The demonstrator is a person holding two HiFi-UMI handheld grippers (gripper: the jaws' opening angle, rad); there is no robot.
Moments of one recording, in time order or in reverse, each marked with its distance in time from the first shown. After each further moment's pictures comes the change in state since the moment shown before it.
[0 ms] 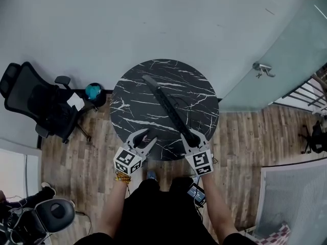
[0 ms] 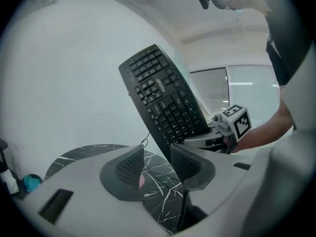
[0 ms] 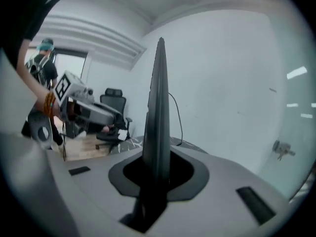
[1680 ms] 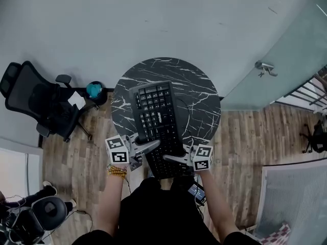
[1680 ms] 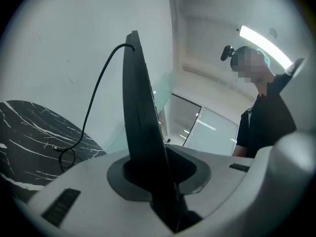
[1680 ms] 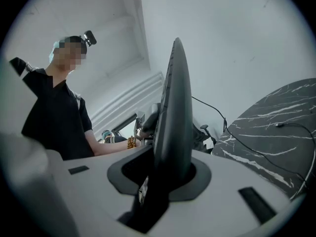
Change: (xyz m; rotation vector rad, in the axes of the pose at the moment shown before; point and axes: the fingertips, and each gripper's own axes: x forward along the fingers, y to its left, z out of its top) left arm -0.012 -0.034 0.033 -0.415 -0.047 -0.531; right arm -0.017 0.128 0.006 0.578 -0.161 0.962
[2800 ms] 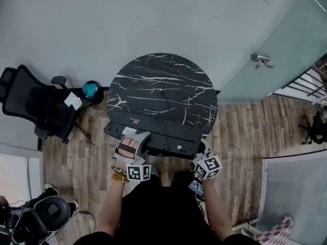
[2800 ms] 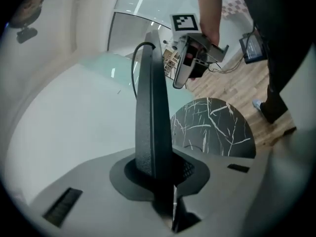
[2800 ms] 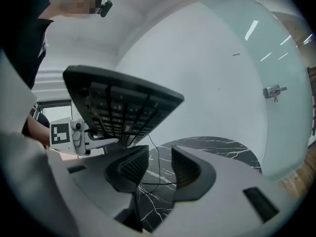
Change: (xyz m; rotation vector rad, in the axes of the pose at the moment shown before) left arm -0.012 0.039 -0.050 1.592 0.689 0.783; right arm -0.127 -0.061 0.010 -0.266 -0.220 -0.870
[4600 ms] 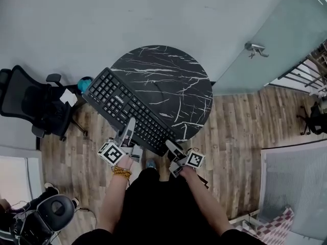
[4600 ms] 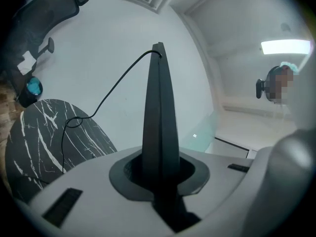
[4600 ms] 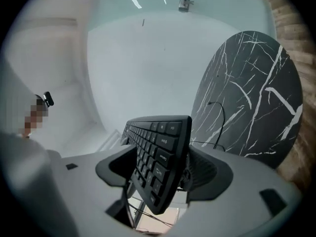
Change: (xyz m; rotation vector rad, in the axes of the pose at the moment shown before) left arm -0.016 0.067 -0.060 -2.111 -0.566 -0.050; right arm 0.021 0.067 -0.059 1.018 -0.107 0.336
